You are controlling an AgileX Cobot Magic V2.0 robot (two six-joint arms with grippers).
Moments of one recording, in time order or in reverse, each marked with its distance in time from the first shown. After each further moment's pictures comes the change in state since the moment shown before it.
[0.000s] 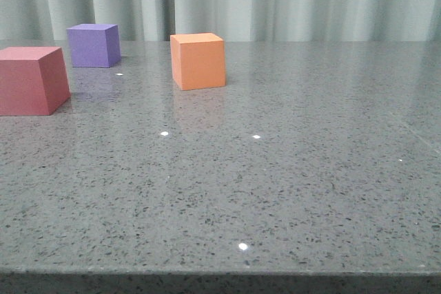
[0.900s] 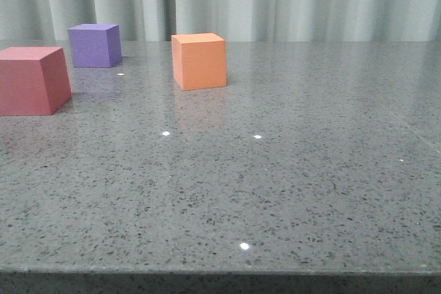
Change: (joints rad) left arm 0.000 0.887 -0.957 -0.026 0.724 0.011; right arm 0.000 0.000 0.000 0.000 0.000 0.000
